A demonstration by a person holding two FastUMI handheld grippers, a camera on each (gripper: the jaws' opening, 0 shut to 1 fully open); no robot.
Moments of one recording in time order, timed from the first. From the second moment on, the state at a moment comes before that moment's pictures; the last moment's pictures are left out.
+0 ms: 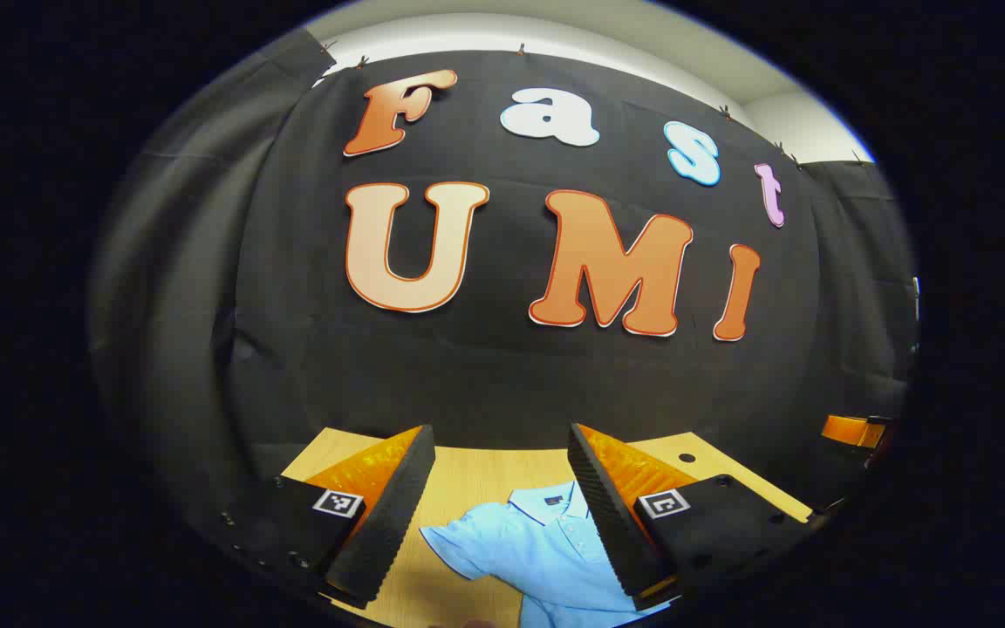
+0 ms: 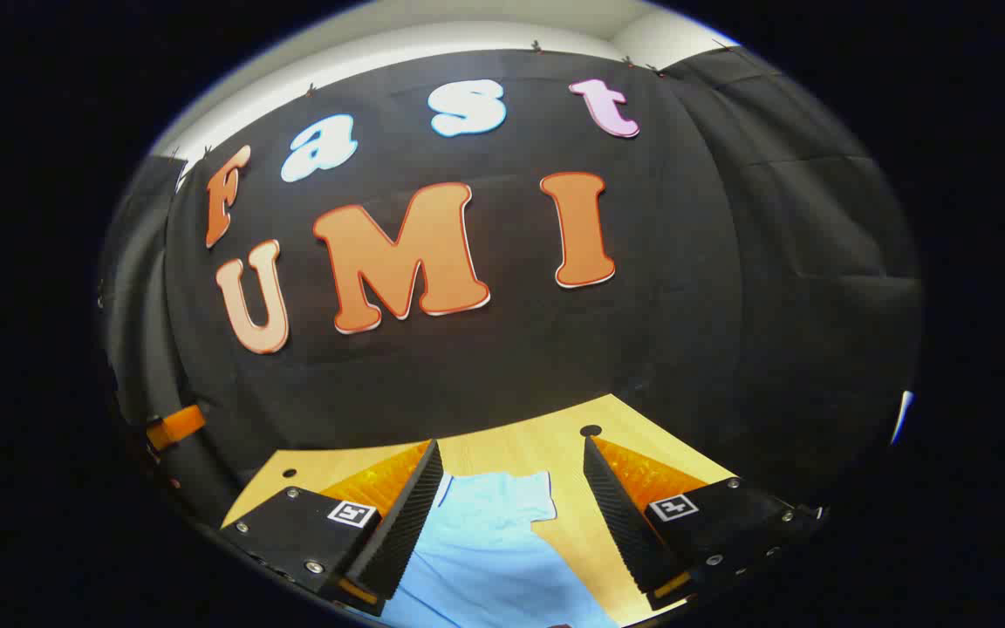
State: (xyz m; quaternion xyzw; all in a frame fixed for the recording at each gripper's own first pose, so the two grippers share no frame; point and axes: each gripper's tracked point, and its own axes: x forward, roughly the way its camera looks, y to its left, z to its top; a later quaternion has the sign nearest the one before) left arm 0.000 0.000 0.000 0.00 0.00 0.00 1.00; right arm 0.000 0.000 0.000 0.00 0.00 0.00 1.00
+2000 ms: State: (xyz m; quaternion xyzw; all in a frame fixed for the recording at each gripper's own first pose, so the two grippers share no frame) left arm -0.015 0.072 -0.056 0.01 0.05 0.11 0.99; right arm 0.167 -0.013 -0.095 -0.13 0.18 0.03 0.98
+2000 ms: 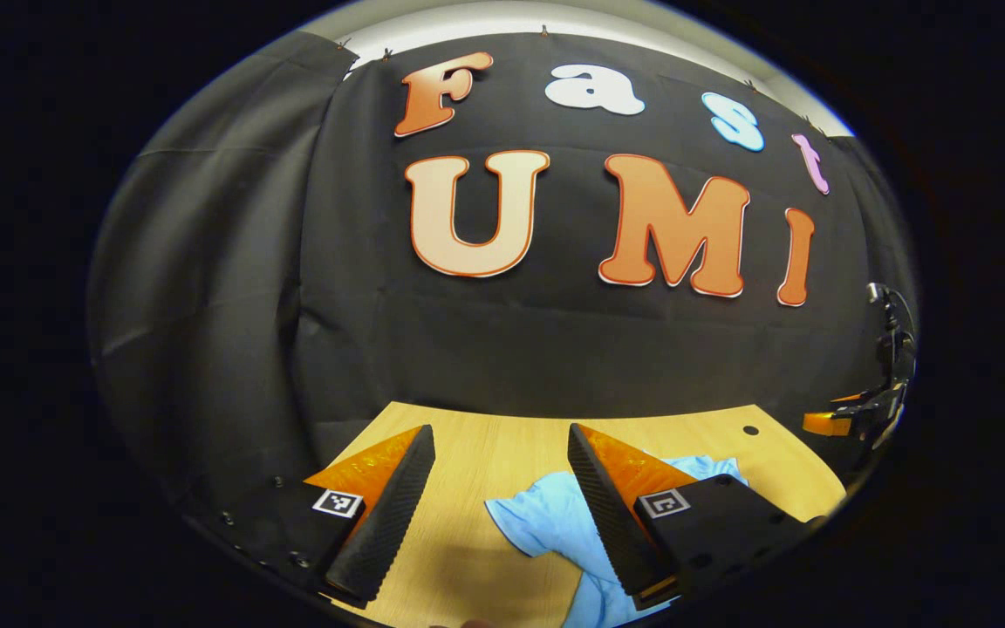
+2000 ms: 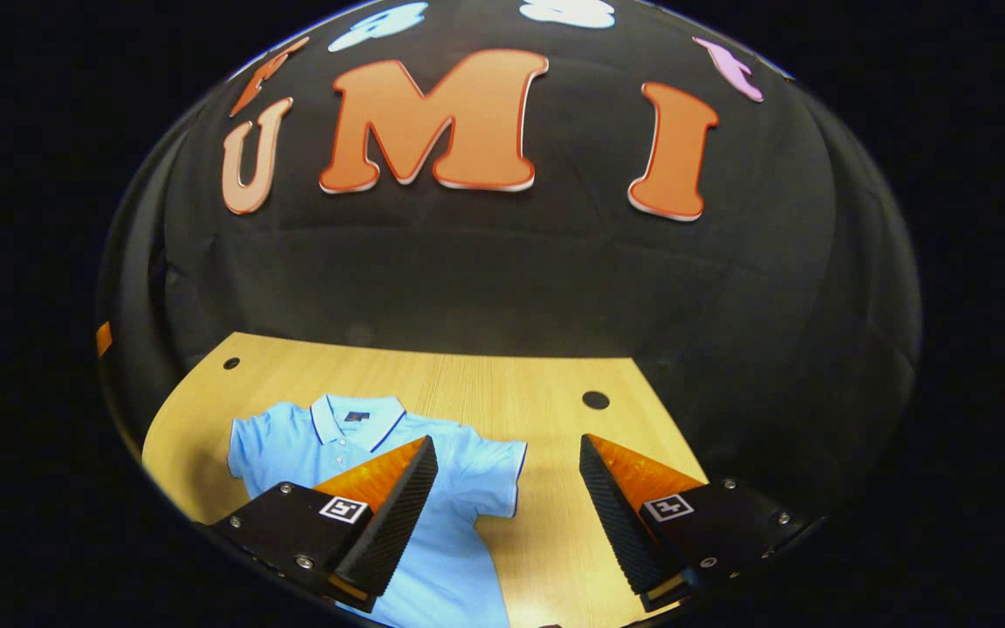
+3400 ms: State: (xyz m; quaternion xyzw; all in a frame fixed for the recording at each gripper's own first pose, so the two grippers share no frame) left arm 0.014 0.153 -0.126 -0.03 0.15 0.21 0.97; right arm 0.267 -0.055 -0.286 -0.07 0.50 -0.04 0.86
